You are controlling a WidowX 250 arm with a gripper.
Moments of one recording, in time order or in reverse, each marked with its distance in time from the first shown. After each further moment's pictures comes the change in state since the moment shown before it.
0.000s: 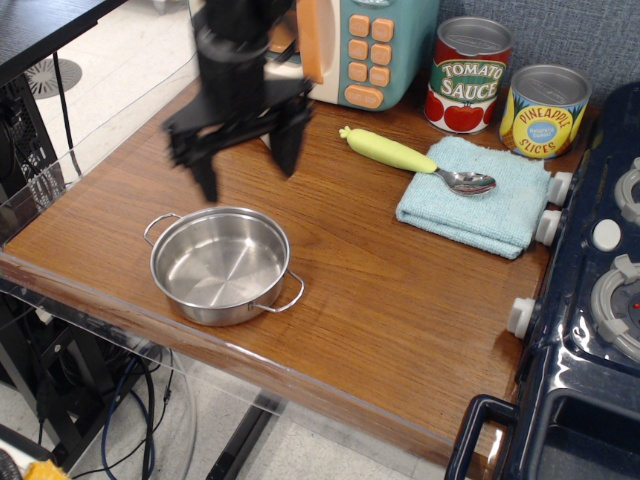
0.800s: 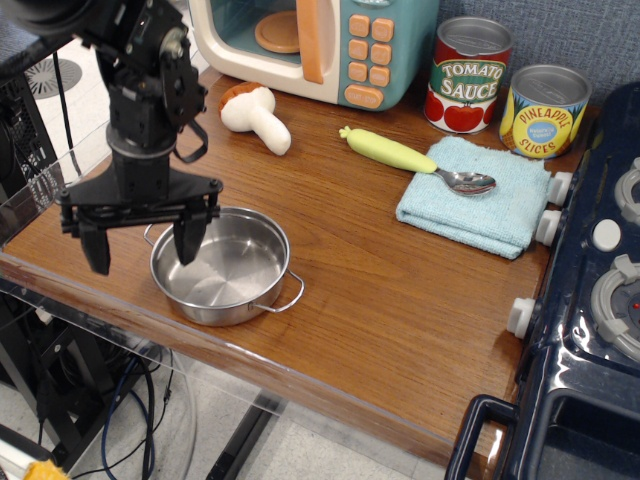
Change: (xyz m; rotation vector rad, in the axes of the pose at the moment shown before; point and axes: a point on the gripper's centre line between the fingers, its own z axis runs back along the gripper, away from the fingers) arm -0.001 0.070 -0.037 0.169 -0.017 -0.198
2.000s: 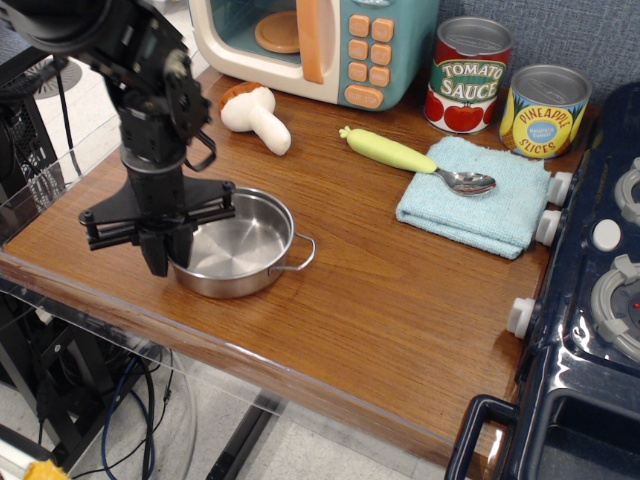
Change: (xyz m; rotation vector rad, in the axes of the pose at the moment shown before) arm 0.005 -0.011 -0.016 -0.080 0.030 0.103
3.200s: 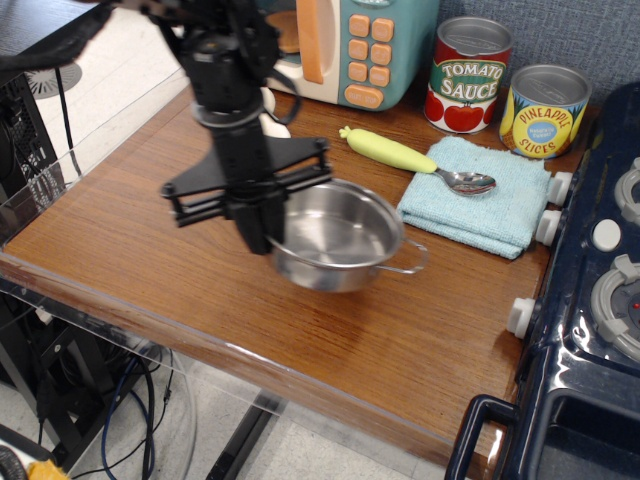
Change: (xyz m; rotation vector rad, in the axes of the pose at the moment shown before) arm -0.051 -0.067 0.061 -0.241 0.083 -0.097
